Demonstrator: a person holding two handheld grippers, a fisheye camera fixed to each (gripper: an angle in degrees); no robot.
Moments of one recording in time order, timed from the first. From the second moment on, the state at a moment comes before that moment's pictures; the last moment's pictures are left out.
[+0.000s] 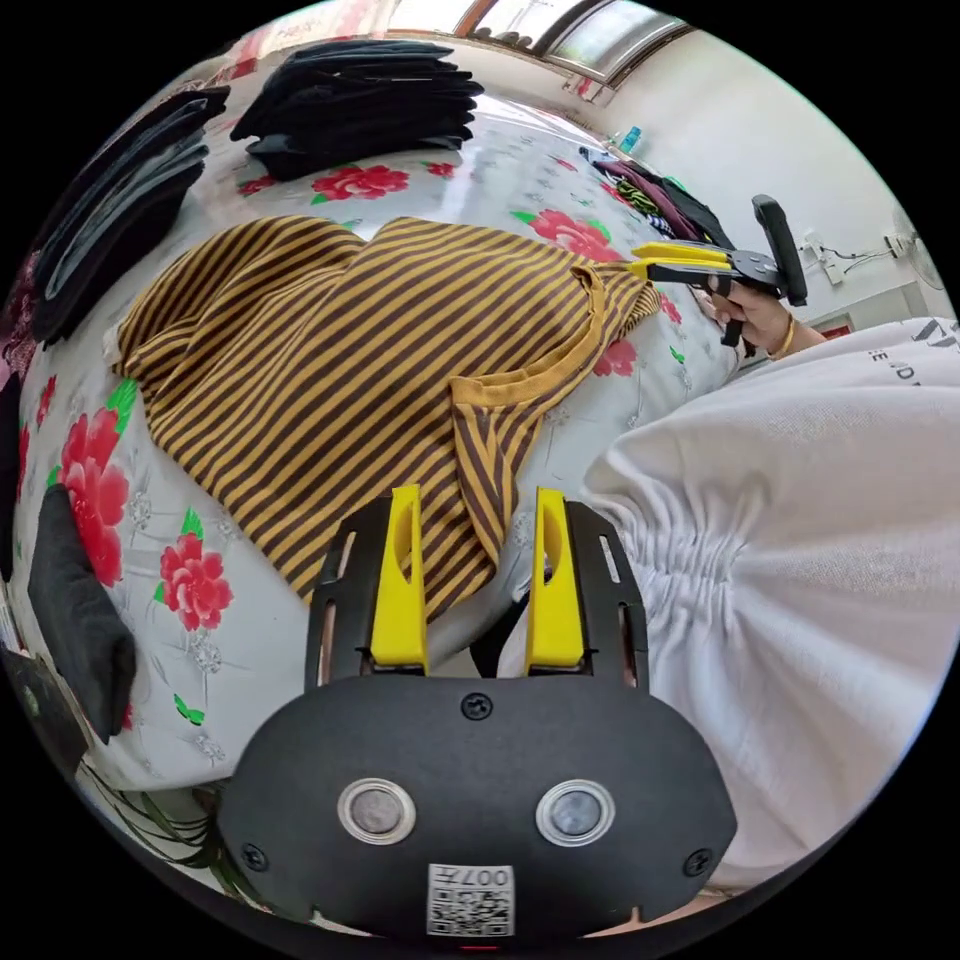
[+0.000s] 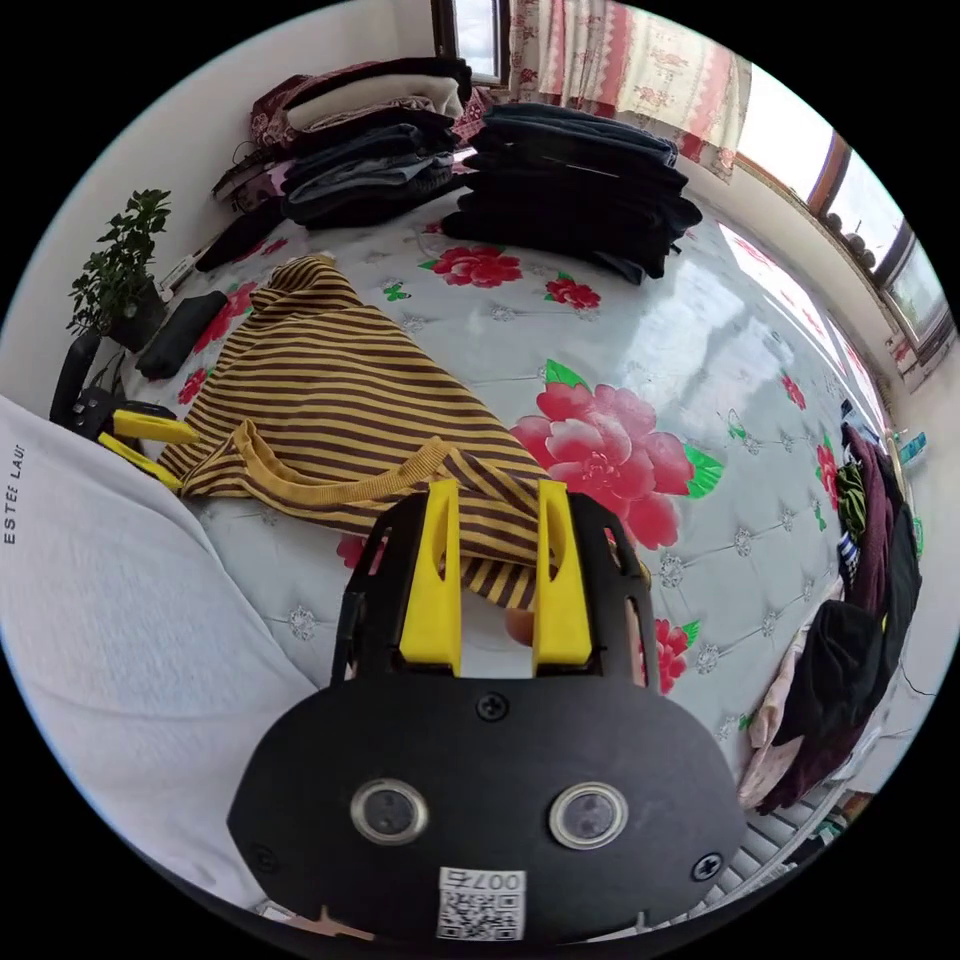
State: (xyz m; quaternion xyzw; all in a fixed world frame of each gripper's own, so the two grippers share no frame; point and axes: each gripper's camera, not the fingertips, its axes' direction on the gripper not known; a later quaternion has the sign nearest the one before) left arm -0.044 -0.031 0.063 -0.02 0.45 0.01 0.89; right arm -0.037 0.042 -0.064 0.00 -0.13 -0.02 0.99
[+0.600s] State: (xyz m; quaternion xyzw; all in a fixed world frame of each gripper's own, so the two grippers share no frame) left arm -0.106 0.018 -0.067 0.21 0.34 -0.19 0.90; right arm -0.008 0.091 -0.228 0.26 -0.13 0.04 0.96
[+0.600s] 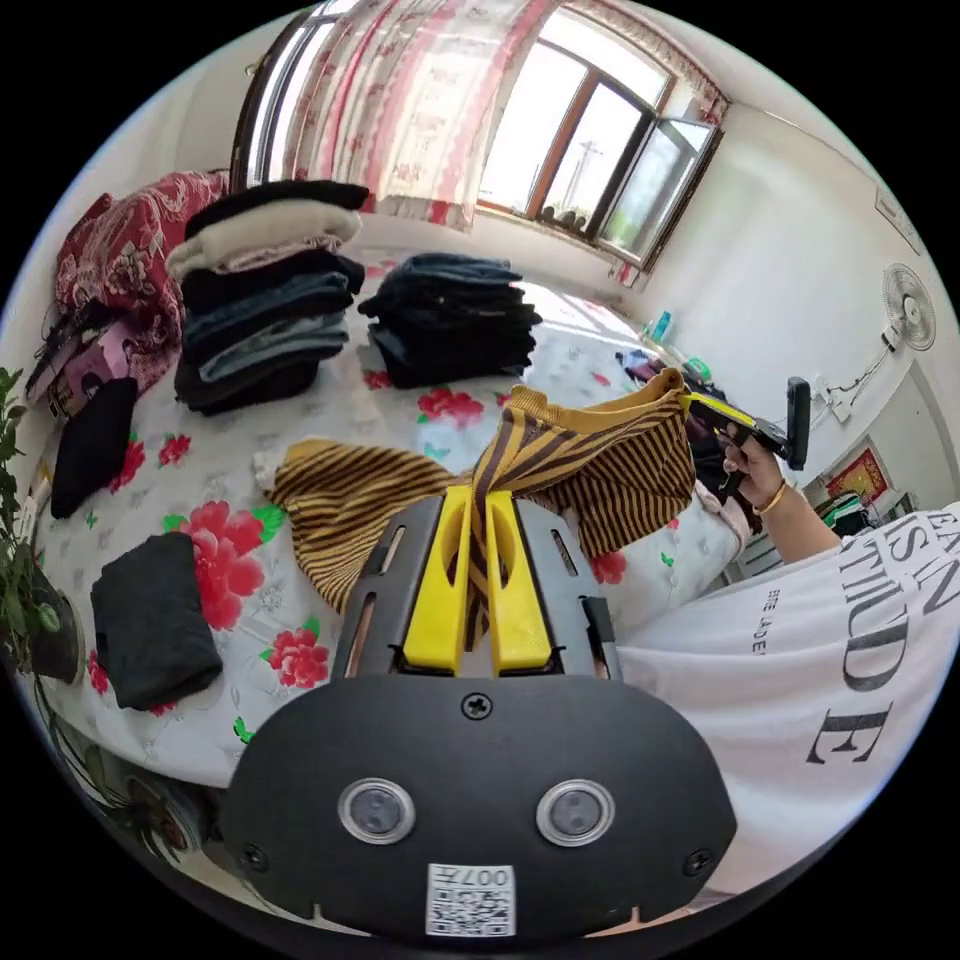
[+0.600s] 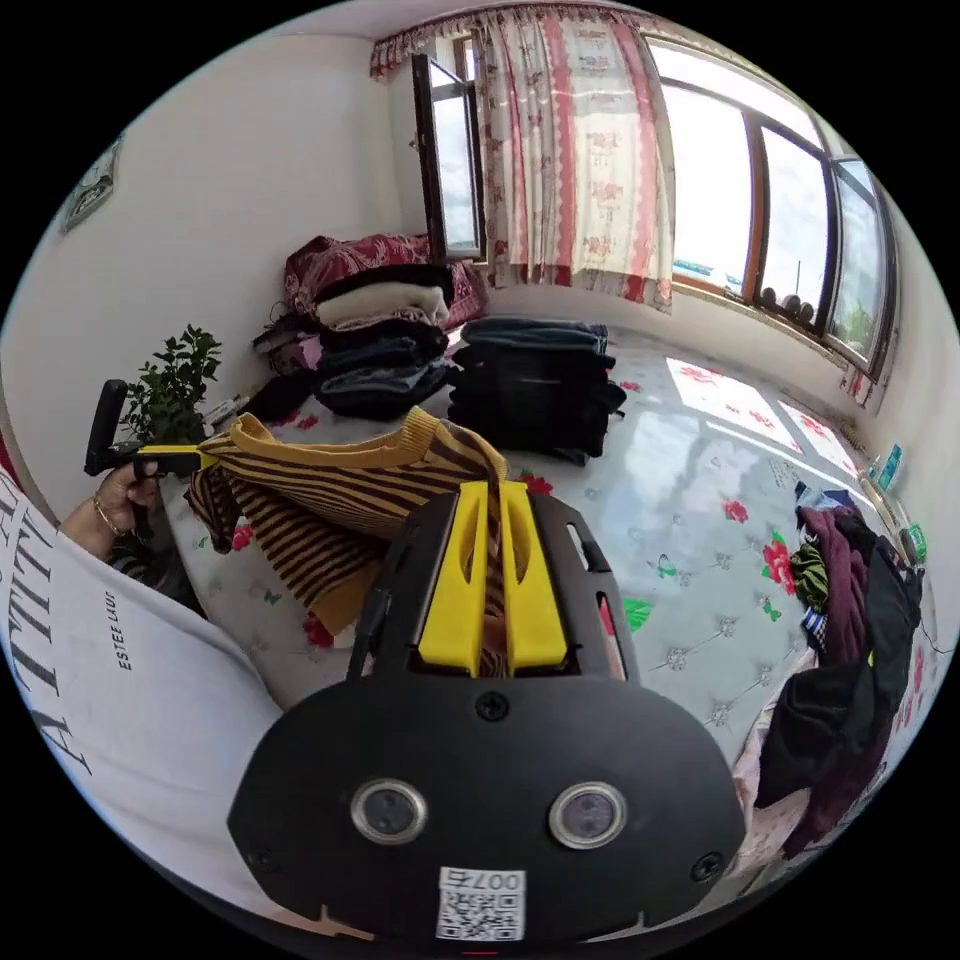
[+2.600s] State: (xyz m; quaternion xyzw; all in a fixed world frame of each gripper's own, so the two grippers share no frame) left arm -0.182 -0.094 -0.046 -0.07 0.24 -0.24 0.94; right arm 0.190 0.125 -0.060 -0.05 -0.01 0.34 0.94
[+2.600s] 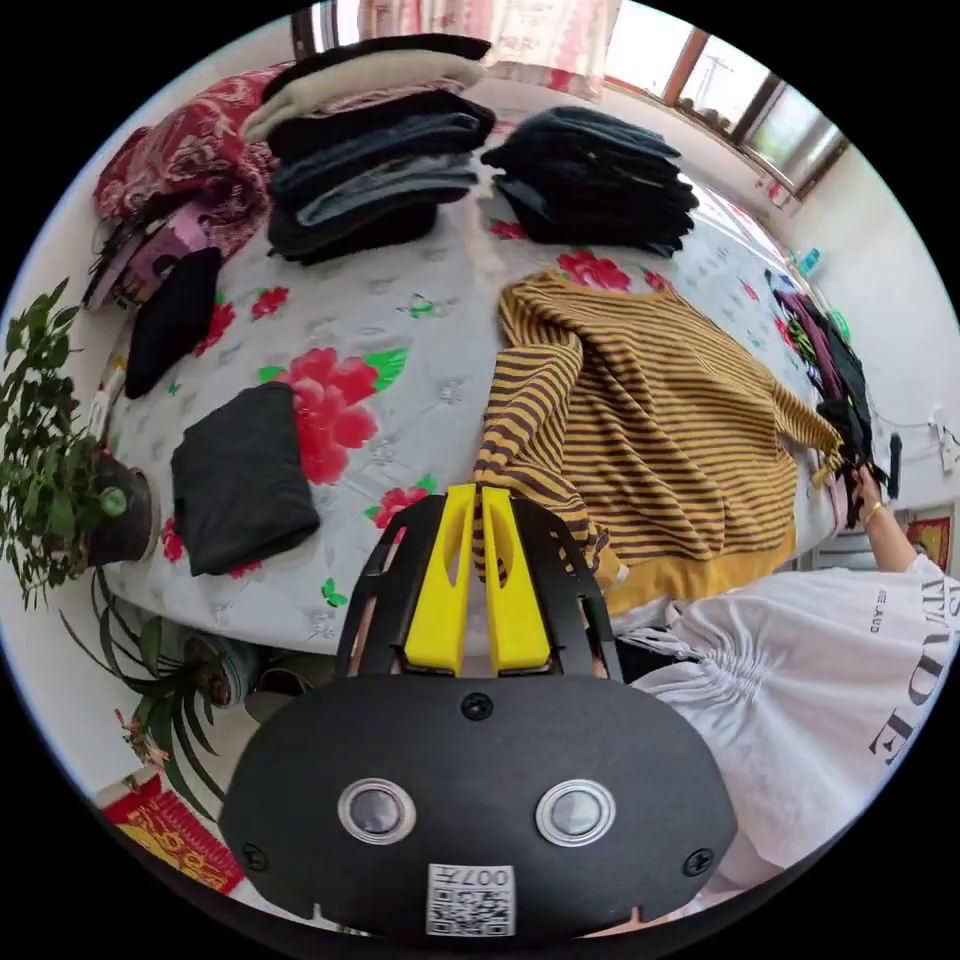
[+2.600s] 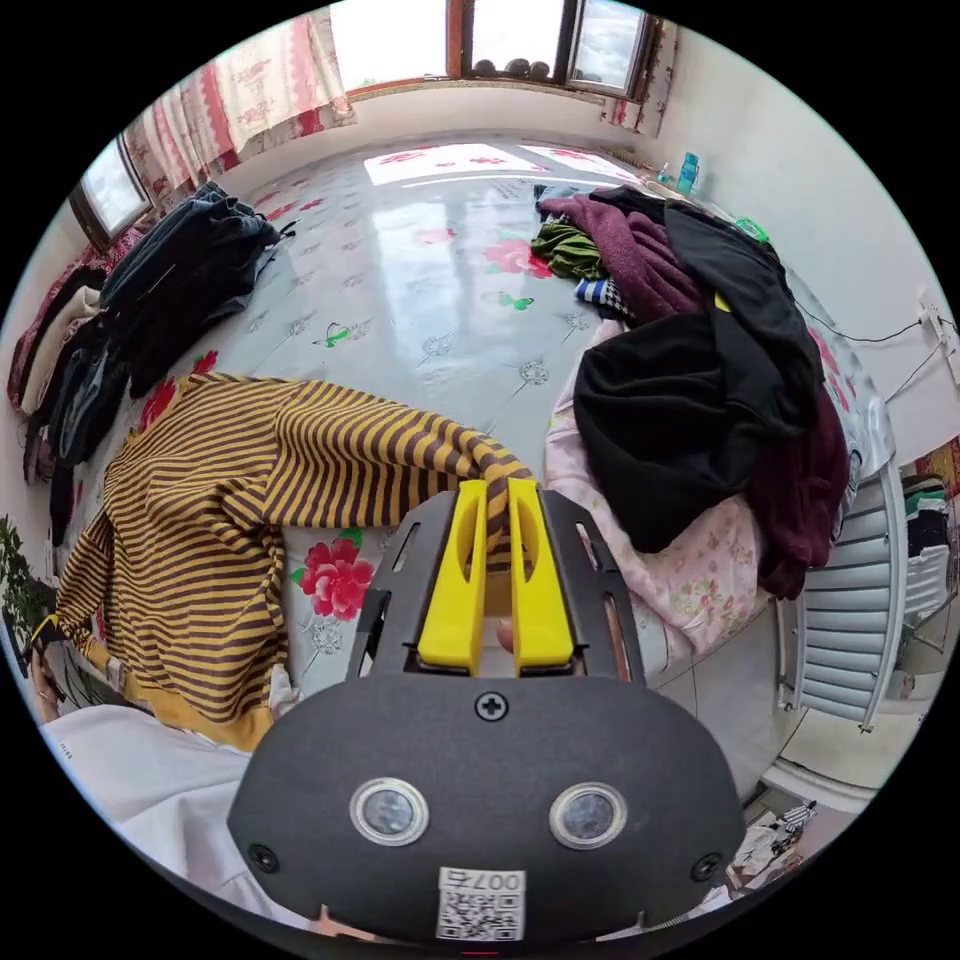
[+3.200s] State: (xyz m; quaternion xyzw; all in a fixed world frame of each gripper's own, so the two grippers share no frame) left arm -0.086 -0.050 -0.006 -0.16 0.30 -0.30 0.89; right arm 0.029 0.157 -0.041 -0.07 -0.24 0.22 0.94
